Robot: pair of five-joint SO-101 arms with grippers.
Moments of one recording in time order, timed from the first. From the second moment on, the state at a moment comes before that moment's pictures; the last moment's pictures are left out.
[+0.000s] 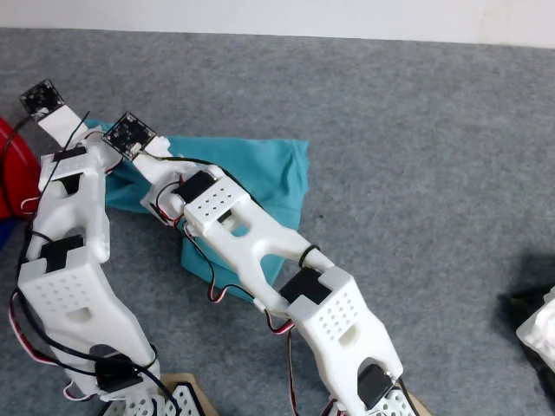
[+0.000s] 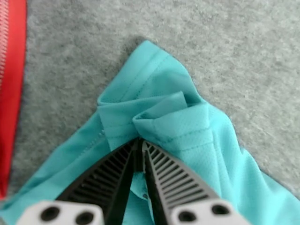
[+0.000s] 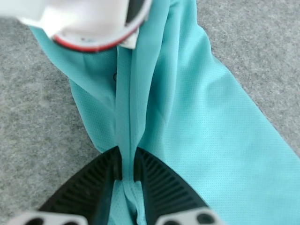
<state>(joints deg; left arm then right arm) -25.6 28.6 4.7 26.4 20.7 -48.2 35.3 -20.4 42.5 12.4</state>
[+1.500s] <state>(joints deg) -35.3 12.9 30.6 21.8 20.4 -48.4 35.3 -20.4 41.5 12.4</state>
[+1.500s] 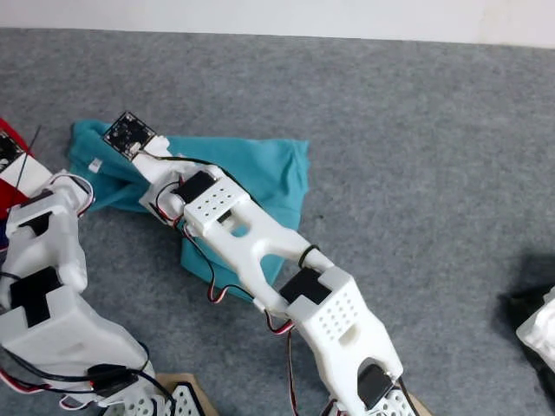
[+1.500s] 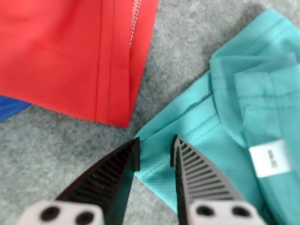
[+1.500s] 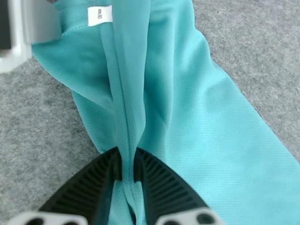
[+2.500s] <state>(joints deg) -36.4 10.5 31.5 29.6 15.9 -48.4 35.3 -20.4 41.5 12.4</state>
